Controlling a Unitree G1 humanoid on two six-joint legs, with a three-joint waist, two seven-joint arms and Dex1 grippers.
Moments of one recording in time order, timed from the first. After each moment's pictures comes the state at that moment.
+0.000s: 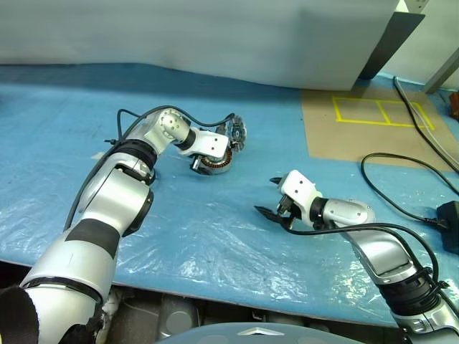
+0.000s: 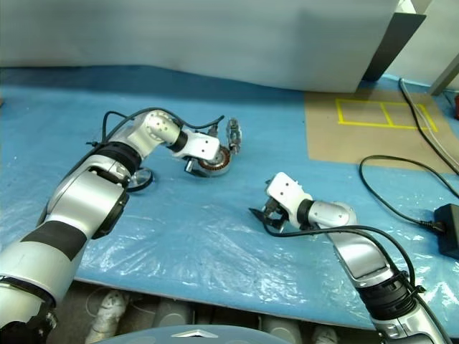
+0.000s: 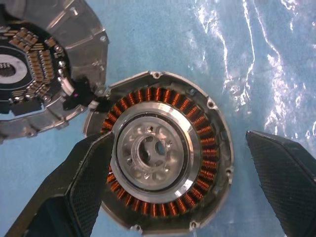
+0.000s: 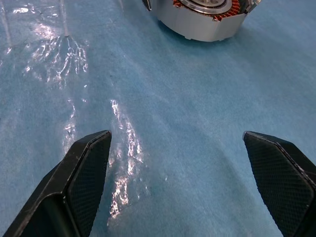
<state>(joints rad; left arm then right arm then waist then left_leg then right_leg) -1.29 0.32 -0.45 1.29 0.47 -0.51 -1.14 -0.16 -0.63 0.22 -0.38 0.11 0.53 0.67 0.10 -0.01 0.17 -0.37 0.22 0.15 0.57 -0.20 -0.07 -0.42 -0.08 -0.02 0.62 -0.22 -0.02</state>
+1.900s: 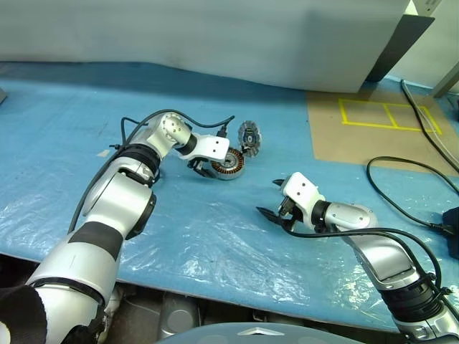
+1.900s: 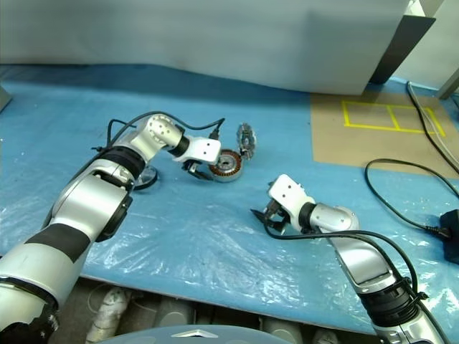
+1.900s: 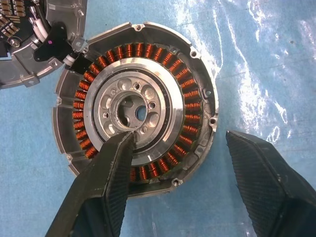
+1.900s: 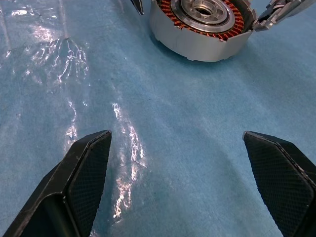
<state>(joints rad) -1.26 0.30 -0.40 1.29 0.41 -0.47 -1.24 -0.14 -0.63 0.21 -0.40 0.11 0.55 0.65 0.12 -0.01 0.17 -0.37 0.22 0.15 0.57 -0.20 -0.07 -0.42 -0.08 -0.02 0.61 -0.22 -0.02</state>
